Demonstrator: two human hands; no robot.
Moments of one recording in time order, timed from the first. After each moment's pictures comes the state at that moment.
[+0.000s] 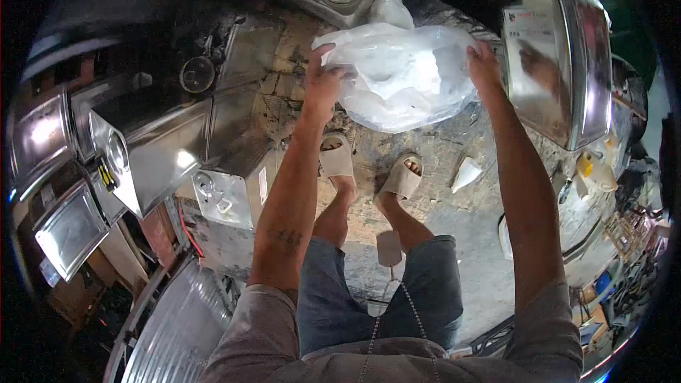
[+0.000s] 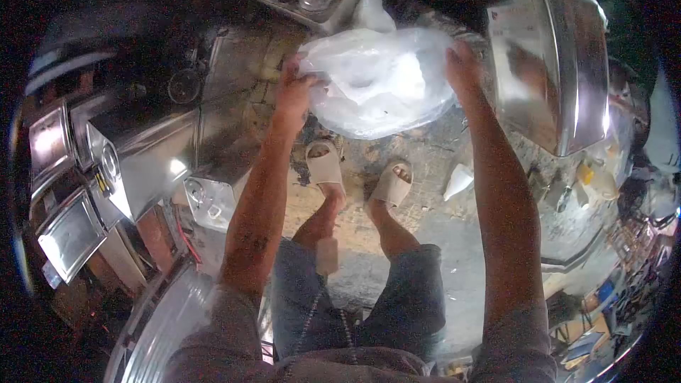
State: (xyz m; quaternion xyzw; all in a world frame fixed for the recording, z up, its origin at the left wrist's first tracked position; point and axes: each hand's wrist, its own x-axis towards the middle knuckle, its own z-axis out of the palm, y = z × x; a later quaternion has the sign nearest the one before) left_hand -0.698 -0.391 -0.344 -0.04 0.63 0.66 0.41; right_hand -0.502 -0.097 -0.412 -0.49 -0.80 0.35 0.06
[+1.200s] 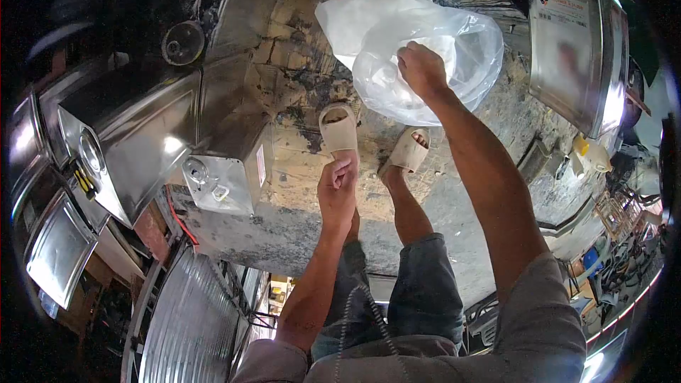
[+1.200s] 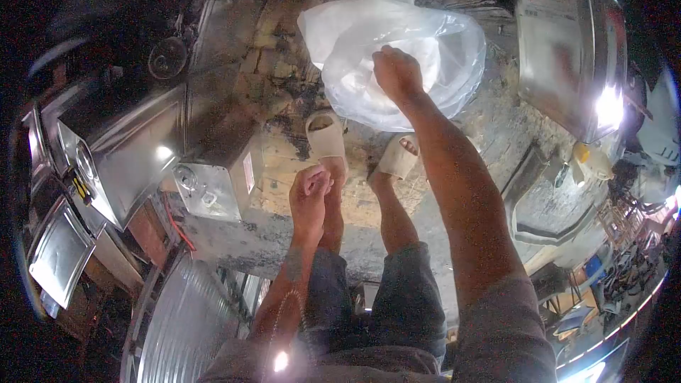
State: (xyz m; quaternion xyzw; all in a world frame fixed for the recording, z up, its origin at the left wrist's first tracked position) left_hand -0.531 -0.573 -0.306 -0.20 0.69 0.59 0.38; right_hand -0.565 -0.287 -0.426 -0.18 -0.97 0.18 -0.02
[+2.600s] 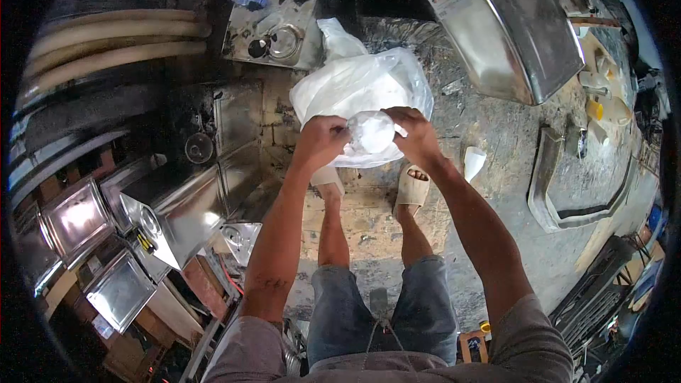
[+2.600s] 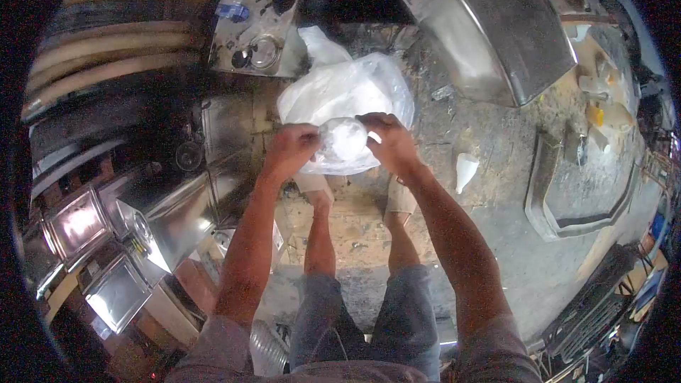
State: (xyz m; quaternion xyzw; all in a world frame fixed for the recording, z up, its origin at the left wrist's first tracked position) left_hand -0.655 -0.355 -0.259 0.37 0.75 0.27 0.47; right_hand -0.452 -0.242 -0.318 -0.30 -0.84 0.43 0.13
